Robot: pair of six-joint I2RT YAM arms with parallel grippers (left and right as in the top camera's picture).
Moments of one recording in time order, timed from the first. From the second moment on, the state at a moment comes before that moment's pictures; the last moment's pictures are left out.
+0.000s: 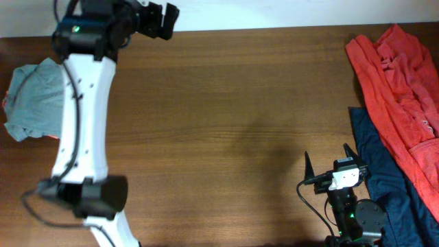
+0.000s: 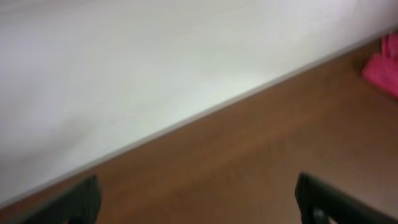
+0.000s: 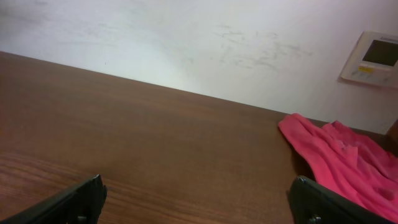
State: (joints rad) left arm -0.12 1.97 2.35 -0.94 0.25 0.22; right arm -0.14 0.01 0.01 -0.05 -0.26 -0.19
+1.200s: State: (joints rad) left arm 0.04 0.30 0.11 0.13 -0.04 0.03; right arm -0.14 0.01 0.01 -0.05 -0.26 -0.19
